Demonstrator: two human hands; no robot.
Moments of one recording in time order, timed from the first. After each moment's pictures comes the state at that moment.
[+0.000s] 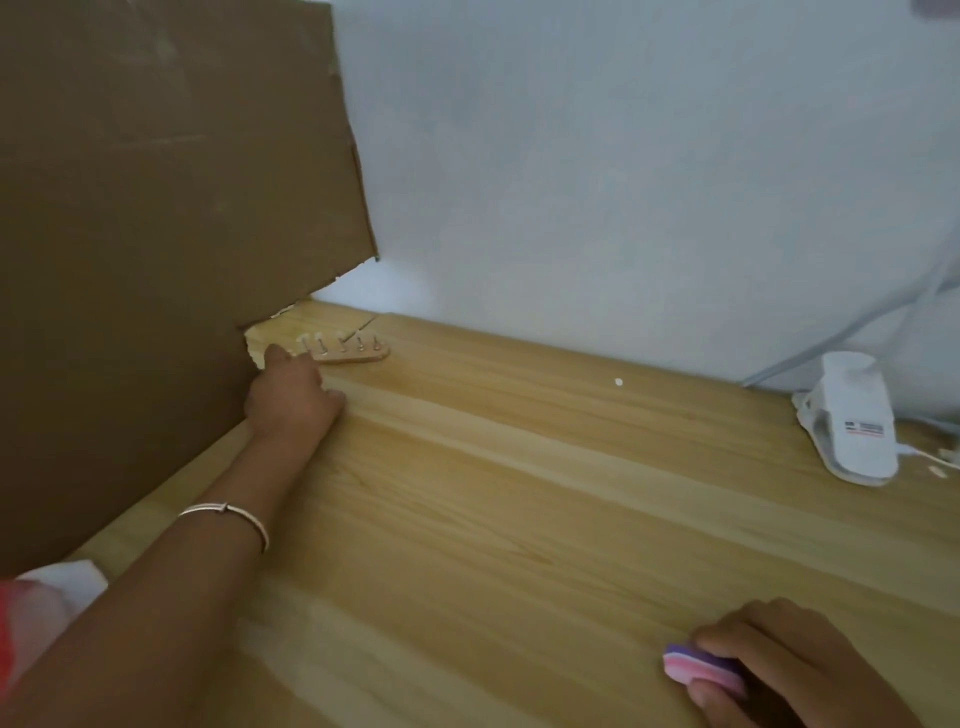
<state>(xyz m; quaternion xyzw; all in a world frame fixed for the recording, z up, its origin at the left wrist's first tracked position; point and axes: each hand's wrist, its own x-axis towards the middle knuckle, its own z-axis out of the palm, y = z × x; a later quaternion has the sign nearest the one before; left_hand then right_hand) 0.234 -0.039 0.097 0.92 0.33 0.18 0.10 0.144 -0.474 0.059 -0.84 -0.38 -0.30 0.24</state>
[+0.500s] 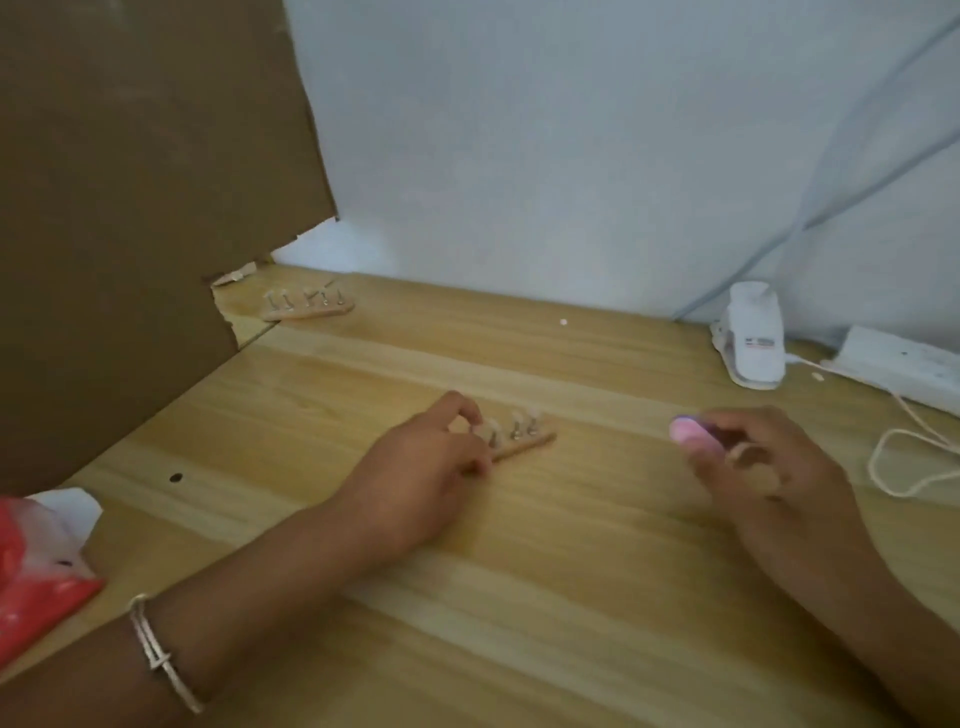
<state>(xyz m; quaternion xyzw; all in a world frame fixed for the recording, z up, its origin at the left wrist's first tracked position) 0.109 -0.209 0.103 0.97 -0.14 0.09 0.17 0.124 -0.500 0.108 -0.86 -0.15 -0.16 0.46</state>
